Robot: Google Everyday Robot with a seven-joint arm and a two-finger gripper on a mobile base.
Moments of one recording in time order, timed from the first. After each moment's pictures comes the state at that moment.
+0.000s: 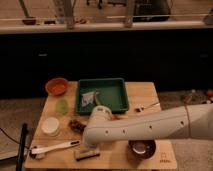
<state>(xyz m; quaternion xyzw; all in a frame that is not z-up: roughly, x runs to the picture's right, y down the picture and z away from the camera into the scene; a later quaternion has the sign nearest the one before) -0.090 0.287 0.698 -0.32 -0.15 0.00 0.94</state>
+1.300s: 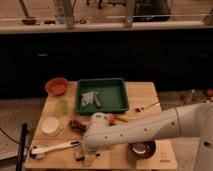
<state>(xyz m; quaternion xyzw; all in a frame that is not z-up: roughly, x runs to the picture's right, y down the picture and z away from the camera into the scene) -0.096 0.318 0.732 -0.33 -0.16 -0.01 0.93</state>
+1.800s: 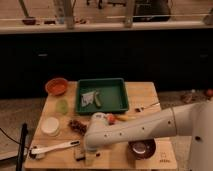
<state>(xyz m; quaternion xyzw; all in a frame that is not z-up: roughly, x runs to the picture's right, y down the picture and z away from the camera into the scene) -0.093 0.324 0.747 -0.34 -0.15 0.00 0.93</state>
